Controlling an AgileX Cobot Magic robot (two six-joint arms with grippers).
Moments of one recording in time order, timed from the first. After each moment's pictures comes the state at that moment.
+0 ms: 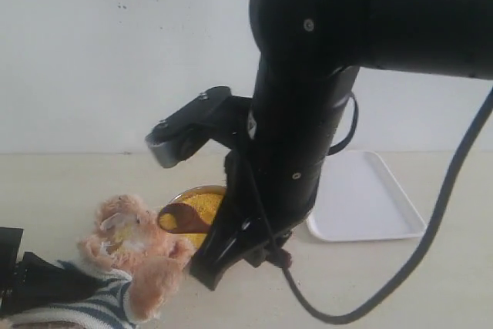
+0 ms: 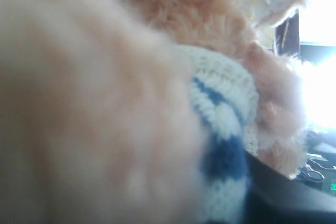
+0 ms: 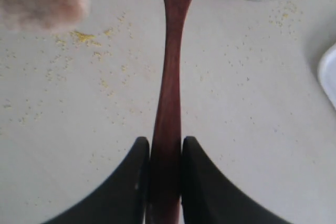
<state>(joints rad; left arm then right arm) 0.26 1.76 -0.53 -1.46 1.18 1.14 0.89 1.69 -1.49 -0.08 1.17 -0.13</state>
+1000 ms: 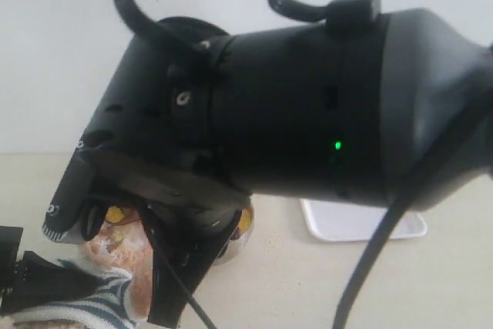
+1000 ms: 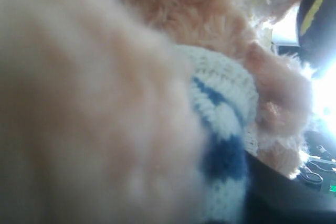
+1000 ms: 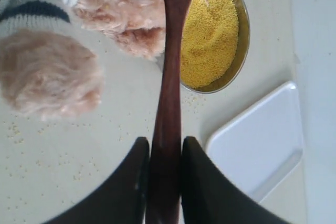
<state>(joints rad) 0.26 1.76 -0.53 -1.46 1.18 1.15 1.15 1.77 -1.49 -0.62 1.06 -0.01</state>
